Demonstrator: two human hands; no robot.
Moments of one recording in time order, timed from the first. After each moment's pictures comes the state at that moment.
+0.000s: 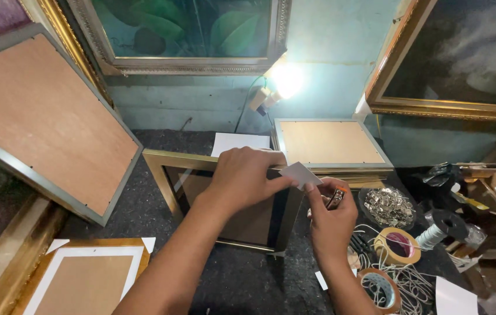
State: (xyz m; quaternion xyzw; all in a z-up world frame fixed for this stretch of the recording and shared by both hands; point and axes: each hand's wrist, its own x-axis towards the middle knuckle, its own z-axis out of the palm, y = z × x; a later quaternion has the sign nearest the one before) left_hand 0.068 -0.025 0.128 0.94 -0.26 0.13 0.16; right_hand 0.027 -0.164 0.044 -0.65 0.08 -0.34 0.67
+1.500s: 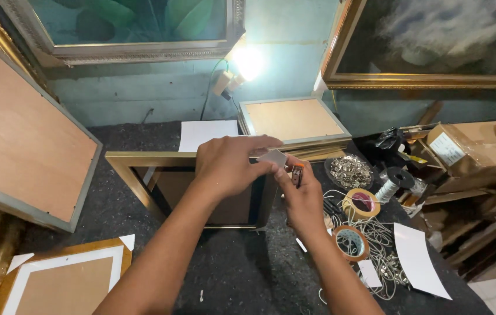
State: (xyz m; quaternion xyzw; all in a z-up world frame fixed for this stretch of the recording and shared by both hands) left_hand 0.036 -0.009 0.146 0.91 -0.29 0.04 0.29; right_hand 0.000 -0.142 0.052 -0.71 0.07 -0.30 0.64
